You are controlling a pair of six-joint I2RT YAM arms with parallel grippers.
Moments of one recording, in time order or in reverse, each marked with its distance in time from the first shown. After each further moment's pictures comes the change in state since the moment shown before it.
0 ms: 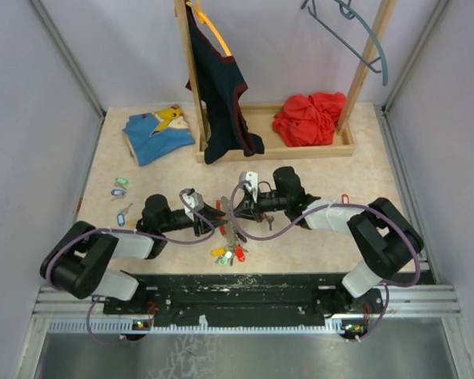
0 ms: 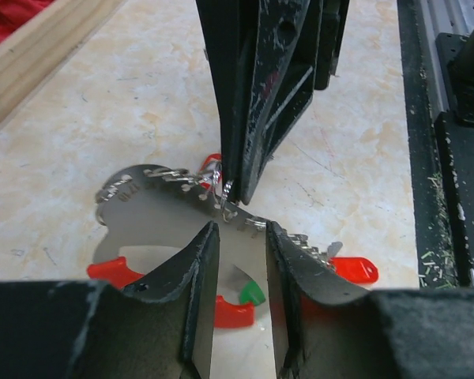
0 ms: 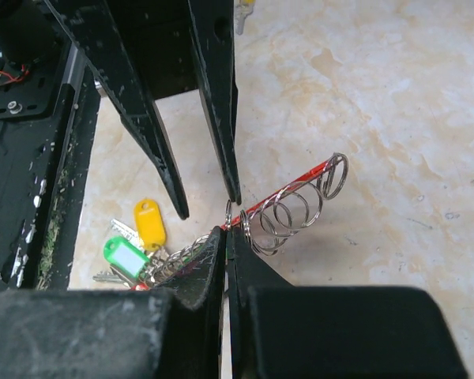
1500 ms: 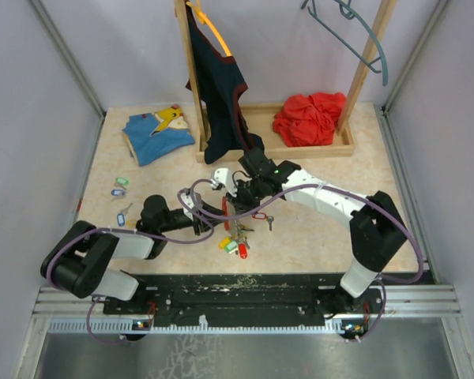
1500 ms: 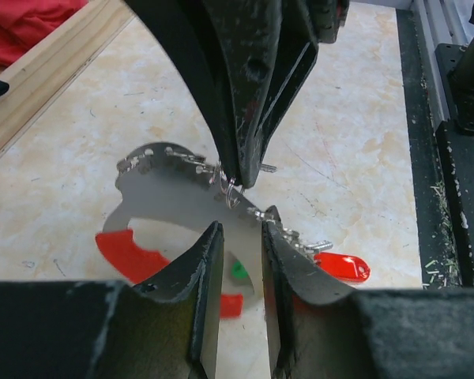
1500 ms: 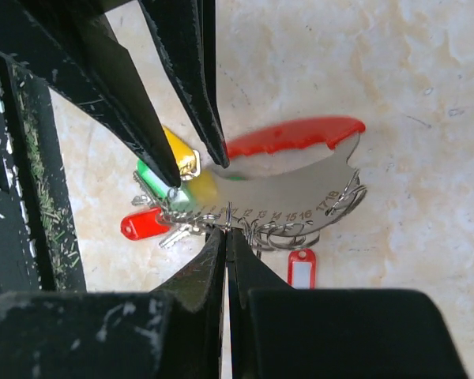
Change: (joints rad) left arm 0.000 0.021 0.004 0.046 0.013 -0.008; right arm 0.148 0.077 0.566 -1.065 0.402 -0.301
